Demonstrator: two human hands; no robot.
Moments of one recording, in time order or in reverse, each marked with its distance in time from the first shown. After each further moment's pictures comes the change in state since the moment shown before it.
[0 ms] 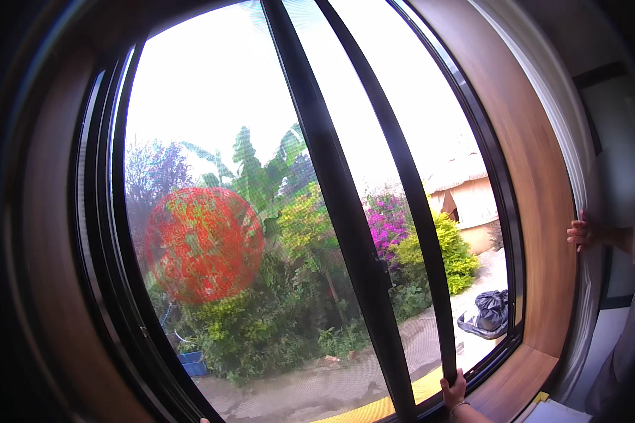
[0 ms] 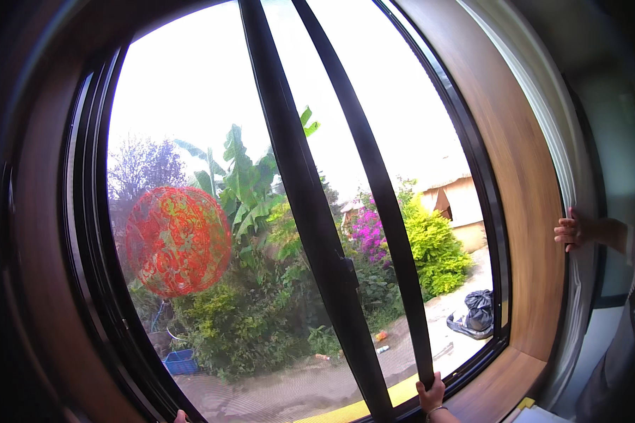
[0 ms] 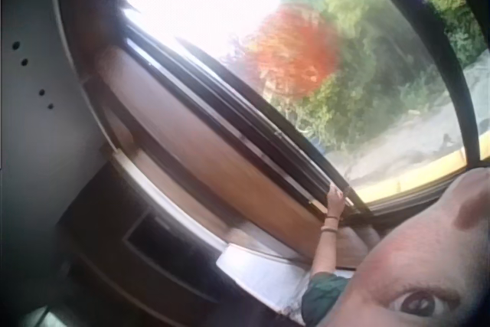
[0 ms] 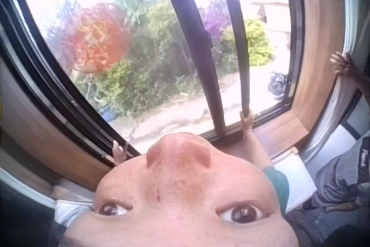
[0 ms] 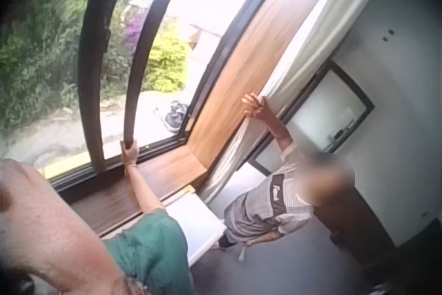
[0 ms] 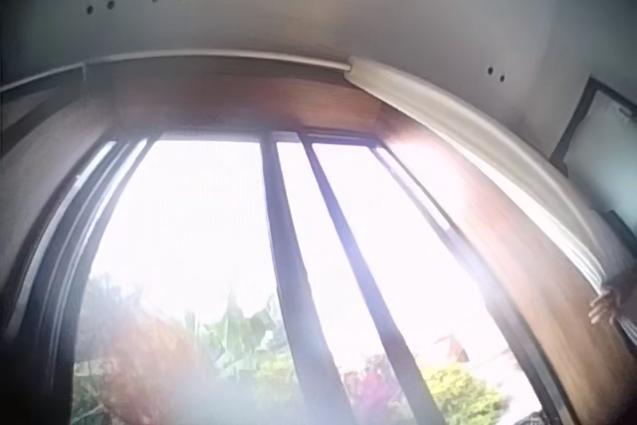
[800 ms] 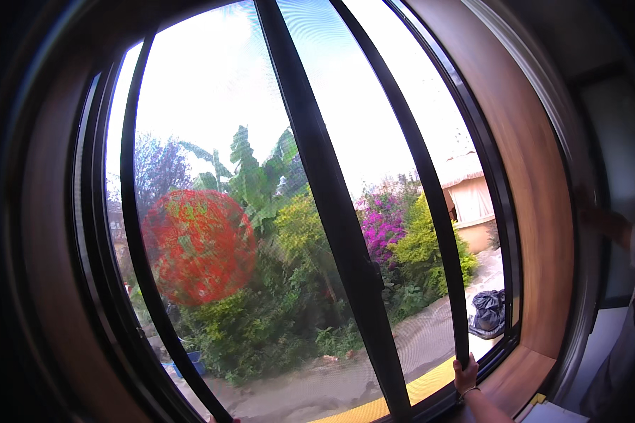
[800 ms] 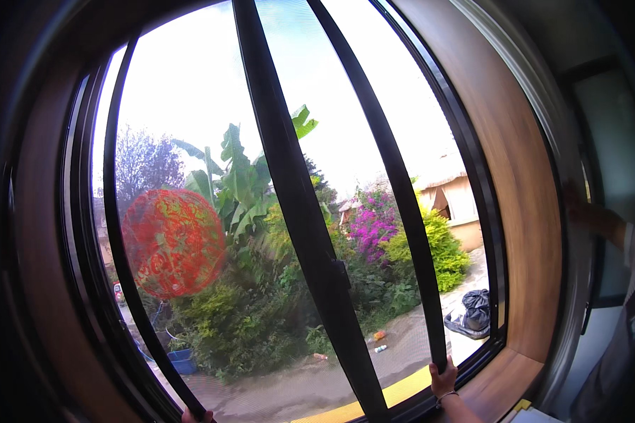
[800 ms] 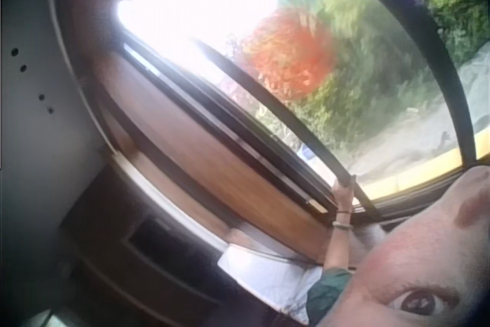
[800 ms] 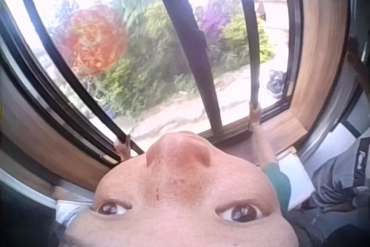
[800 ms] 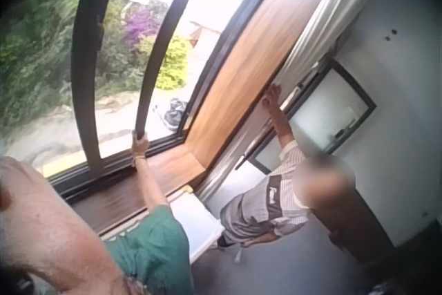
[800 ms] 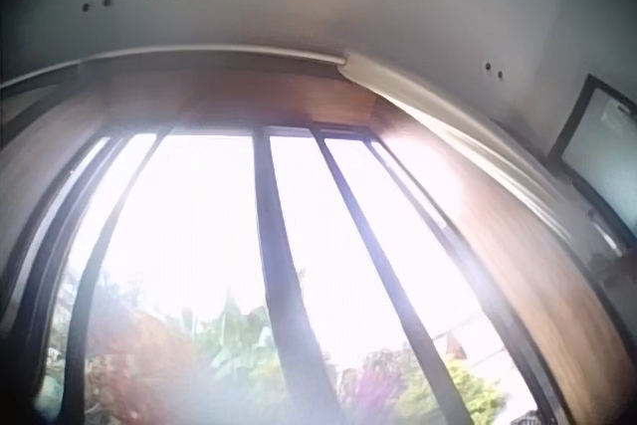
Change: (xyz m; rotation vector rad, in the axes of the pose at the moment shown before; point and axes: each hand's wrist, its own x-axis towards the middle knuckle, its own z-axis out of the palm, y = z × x) left_hand 0.032 0.141 0.019 -0.154 0.155 -0.196; right_hand 0.053 -0.002 -0.030 0.017 0.066 -0.006
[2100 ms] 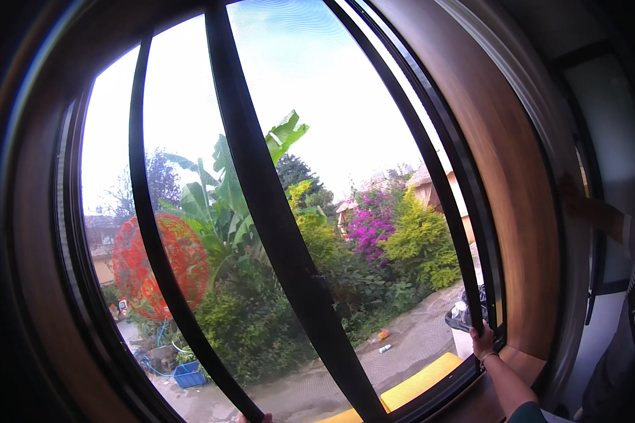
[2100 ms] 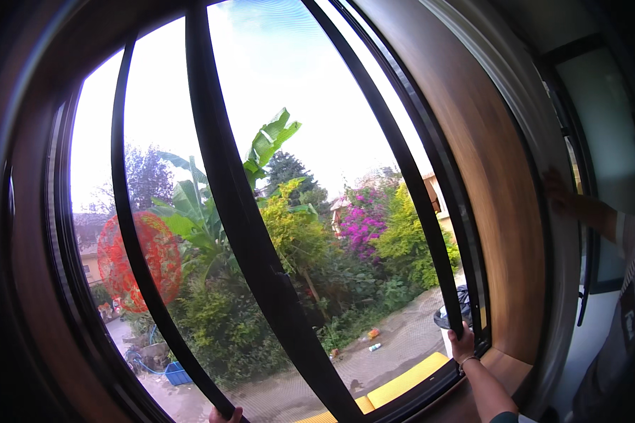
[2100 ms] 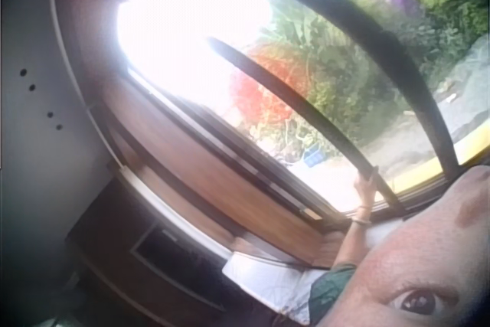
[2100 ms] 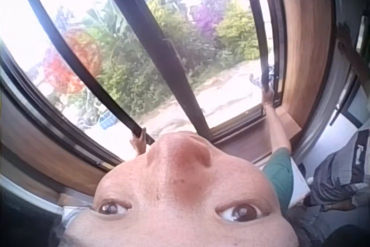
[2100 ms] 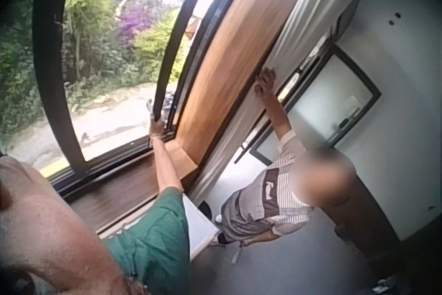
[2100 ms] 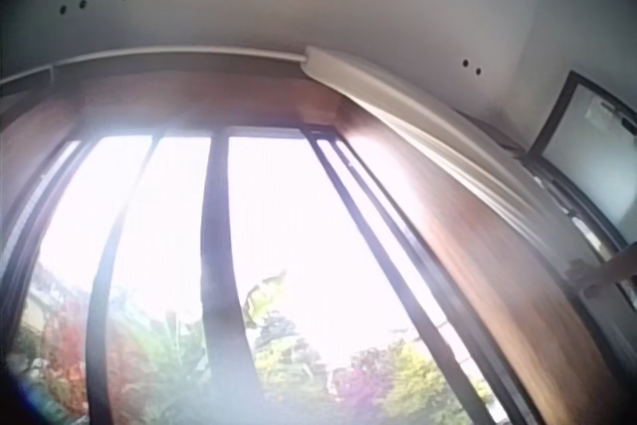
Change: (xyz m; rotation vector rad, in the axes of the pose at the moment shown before) left_hand -0.023 0.070 0.112 -0.107 -0.037 -0.077; right_hand 0.121 0.081 -0.075 -0.044 0.003 0.005
